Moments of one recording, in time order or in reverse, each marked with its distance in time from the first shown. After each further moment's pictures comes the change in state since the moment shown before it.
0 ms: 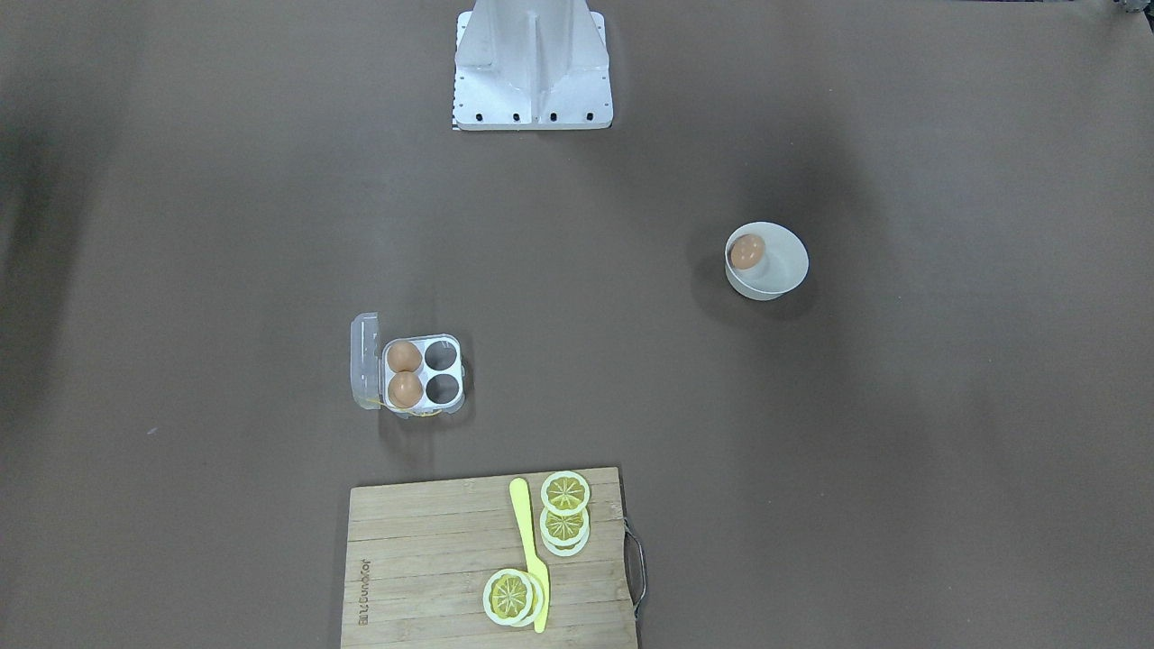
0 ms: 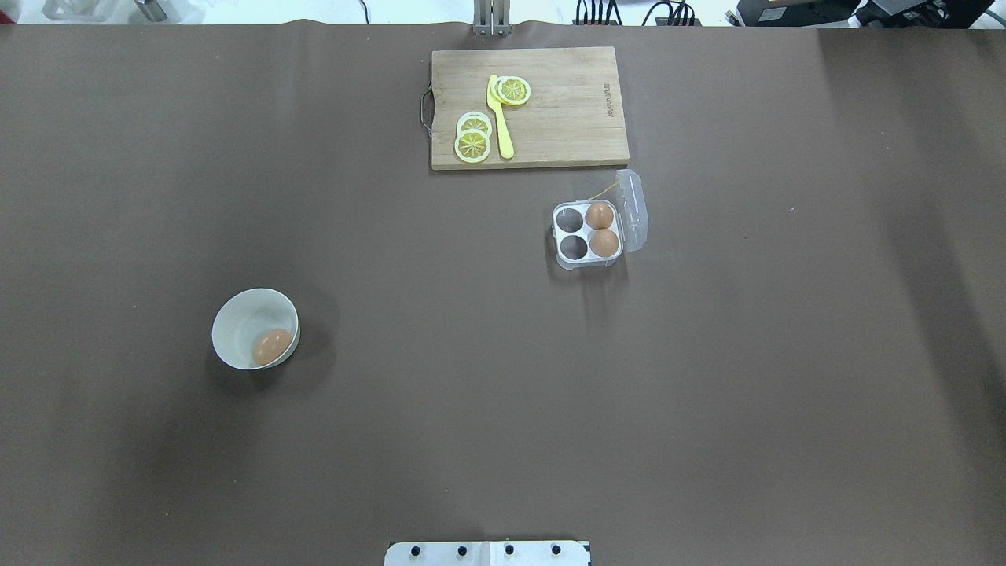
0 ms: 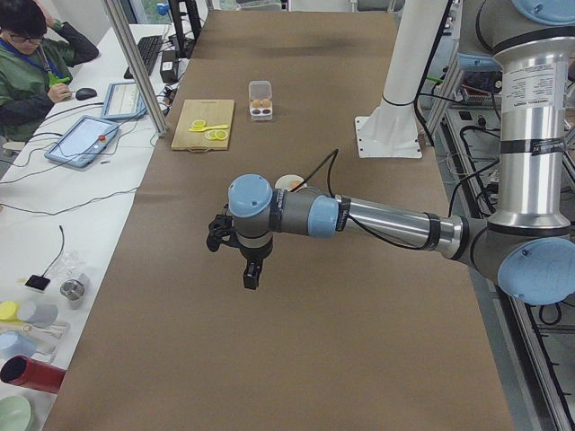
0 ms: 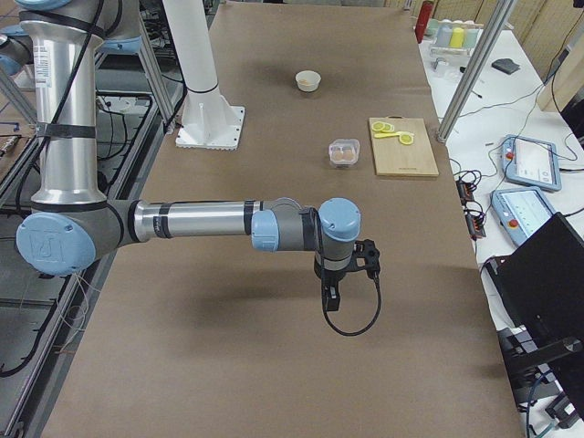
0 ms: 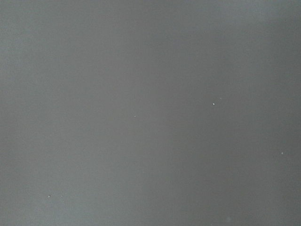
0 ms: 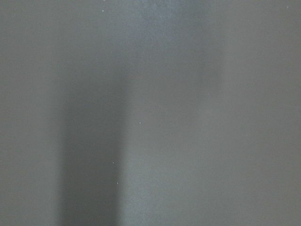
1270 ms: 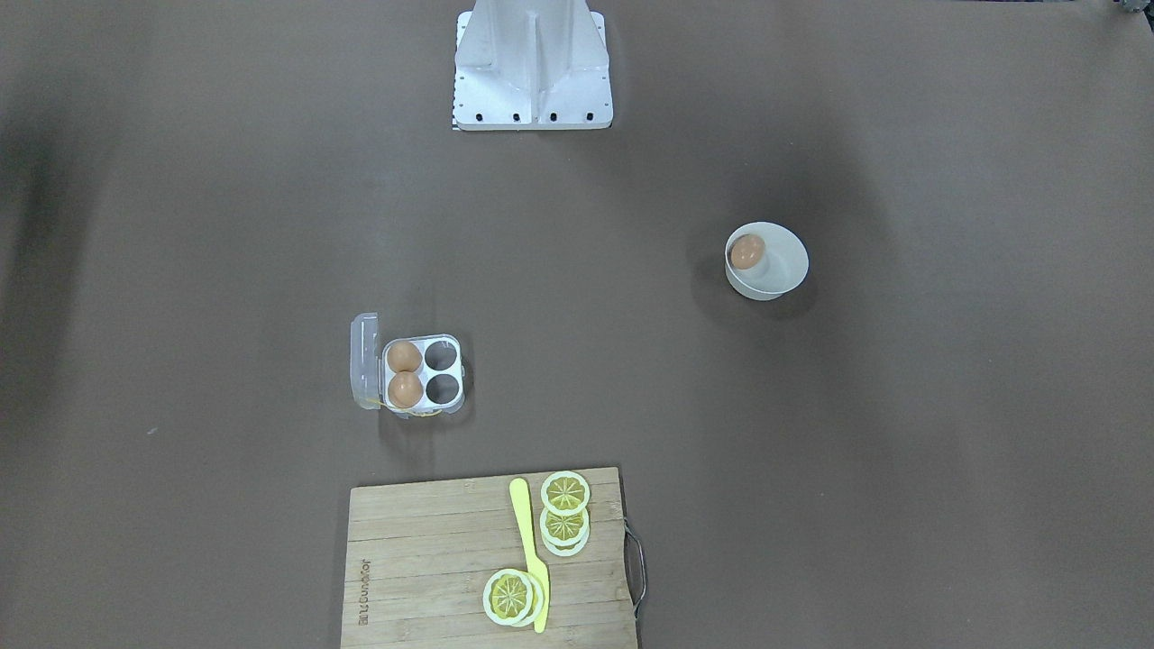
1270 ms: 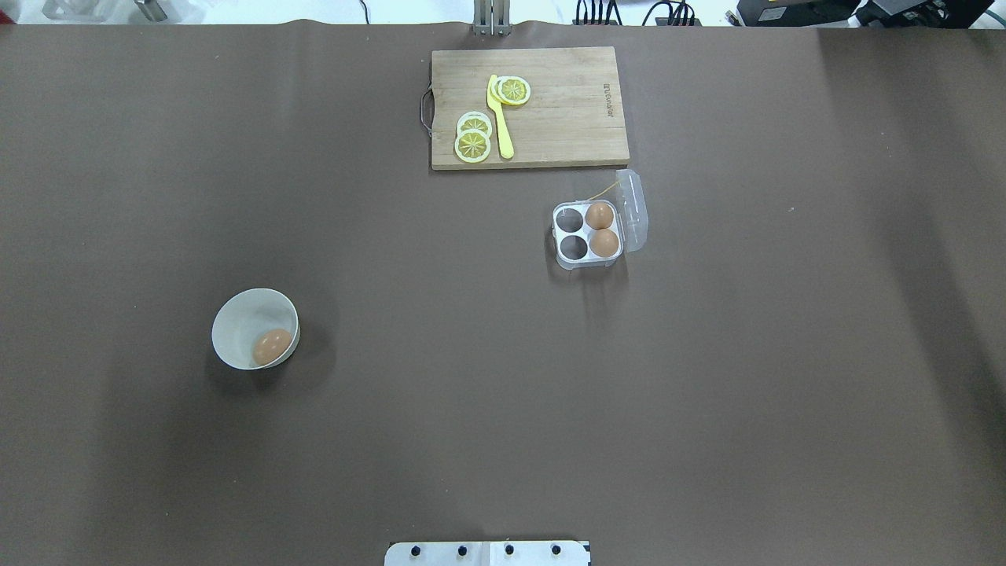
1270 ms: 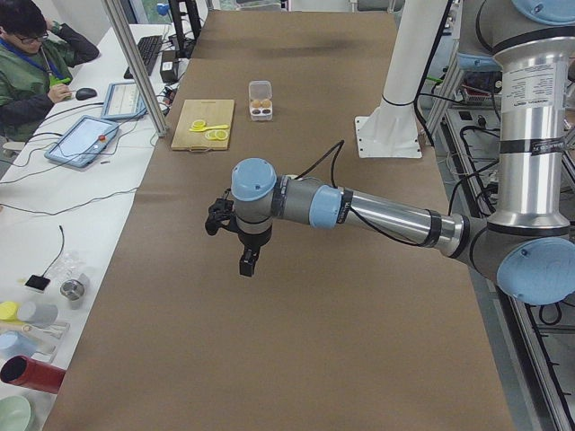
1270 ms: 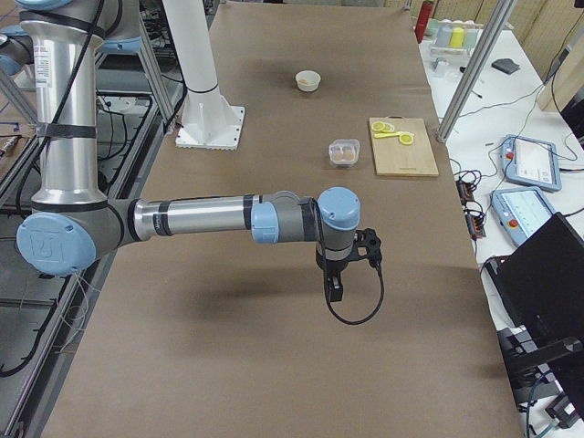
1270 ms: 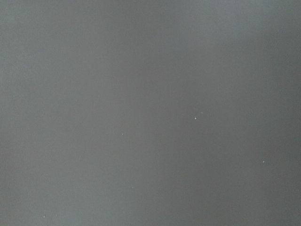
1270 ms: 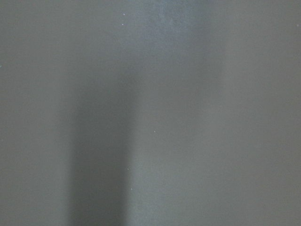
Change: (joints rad) left arm 0.002 -0.035 -0.026 -0.105 -0.001 -0.005; right arm -0.004 0.004 0.045 0.000 0.018 0.002
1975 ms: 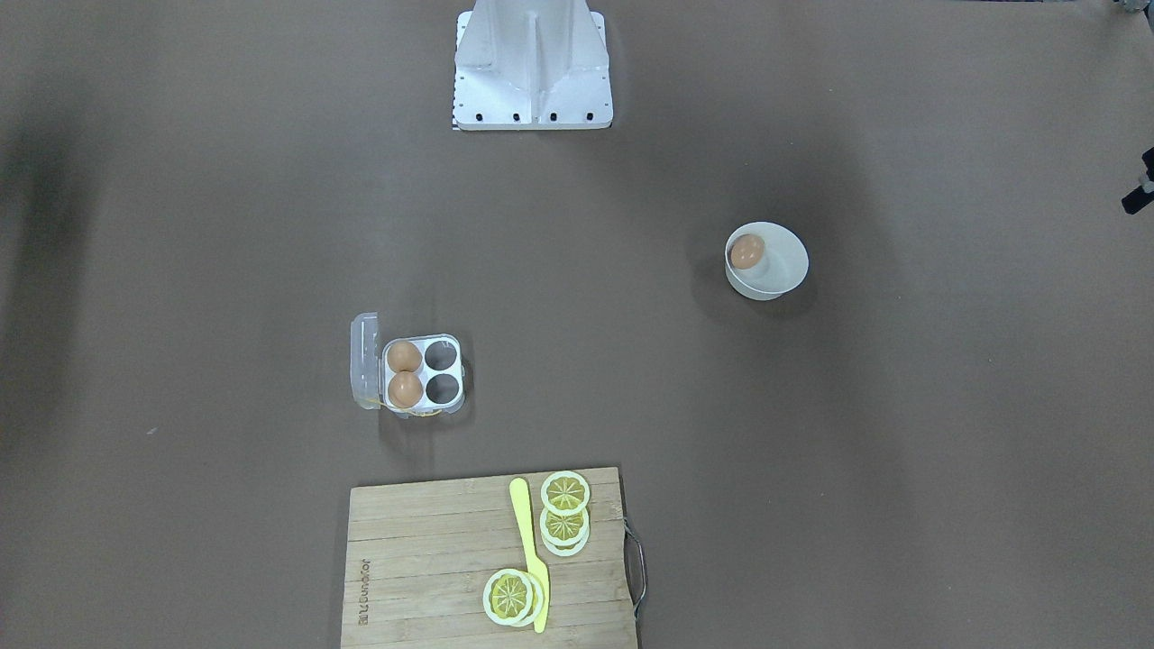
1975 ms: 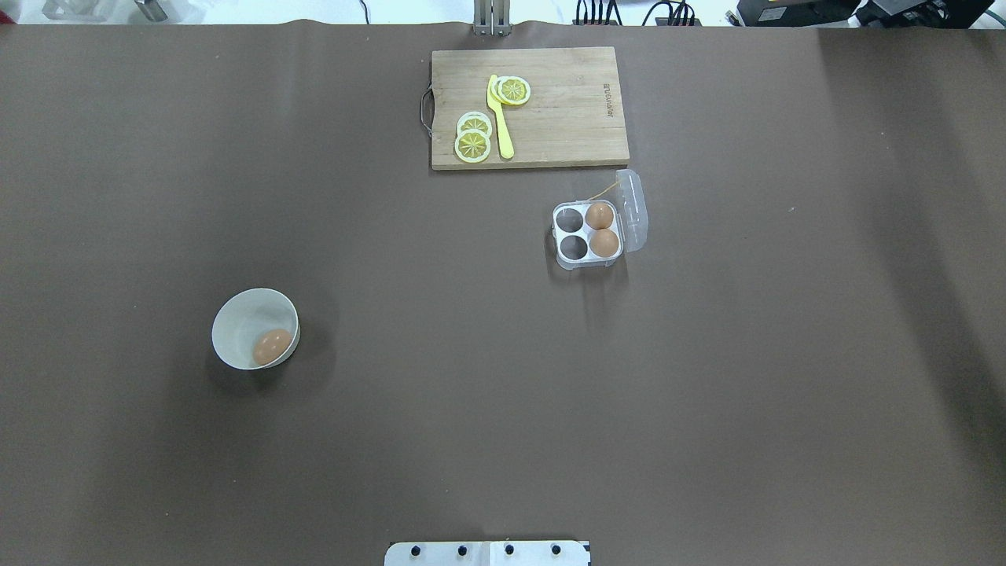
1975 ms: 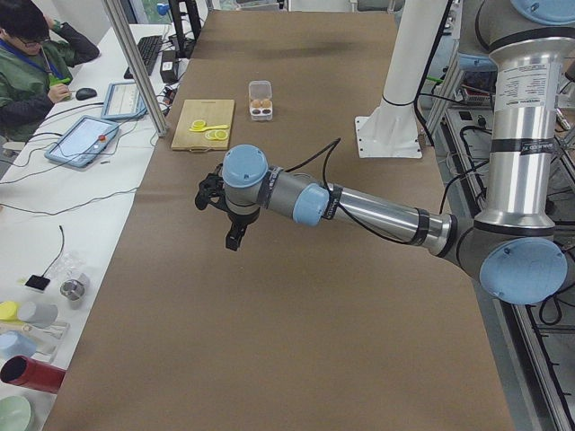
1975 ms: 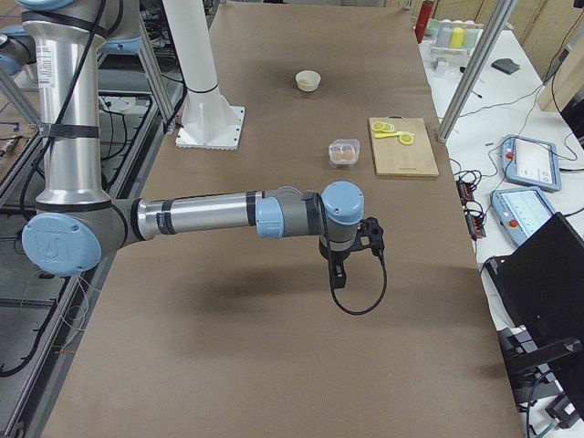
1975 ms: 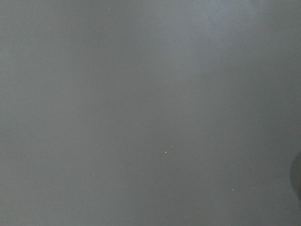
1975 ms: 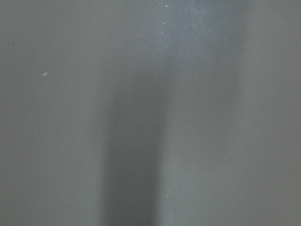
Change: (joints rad) left arm 0.040 -0.018 0.018 -0.199 -0.152 -0.107; right arm -0.013 0.009 0.007 -0.001 0.100 -0.004
